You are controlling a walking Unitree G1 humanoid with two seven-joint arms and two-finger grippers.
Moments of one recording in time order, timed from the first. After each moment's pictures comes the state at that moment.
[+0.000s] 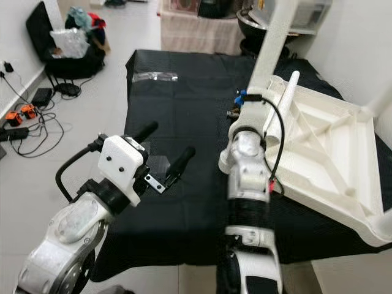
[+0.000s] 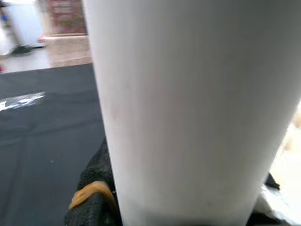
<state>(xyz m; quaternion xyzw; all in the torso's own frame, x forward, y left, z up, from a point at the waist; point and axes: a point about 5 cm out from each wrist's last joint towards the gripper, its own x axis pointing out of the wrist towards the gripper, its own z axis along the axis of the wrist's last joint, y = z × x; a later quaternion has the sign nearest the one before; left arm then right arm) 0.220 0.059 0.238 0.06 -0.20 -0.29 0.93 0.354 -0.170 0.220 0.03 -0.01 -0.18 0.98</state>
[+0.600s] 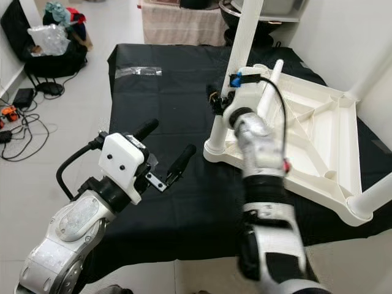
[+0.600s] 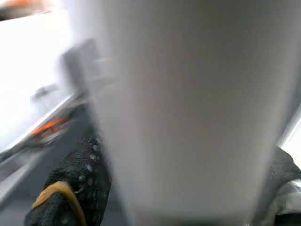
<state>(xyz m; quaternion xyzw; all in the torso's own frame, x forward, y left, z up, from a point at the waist) 0.220 0.059 0.238 0.06 -0.20 -0.29 0.93 0.376 -0.180 0.242 0.03 -0.02 0.23 0.97</state>
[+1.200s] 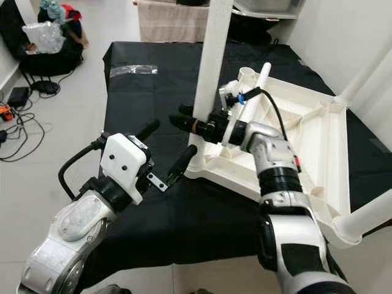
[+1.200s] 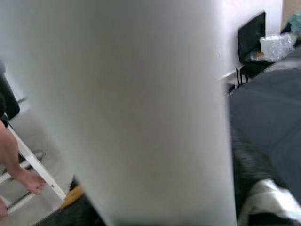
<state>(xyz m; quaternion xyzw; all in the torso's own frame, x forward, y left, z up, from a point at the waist) 0.220 0.058 0.237 0.07 -0.20 -0.29 0.93 0.371 -0.153 0.224 0.07 0.01 0.55 0.83</state>
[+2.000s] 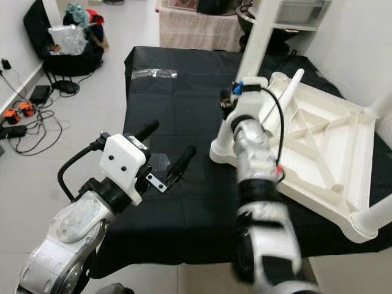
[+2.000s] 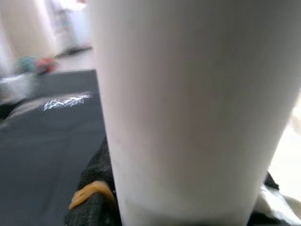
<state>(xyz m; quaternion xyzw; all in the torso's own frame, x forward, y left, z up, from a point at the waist) 0.219 0.057 0.238 0.07 -0.20 -0.29 0.93 0.376 -0.174 0.216 0.03 -0.03 -0.11 0.99</state>
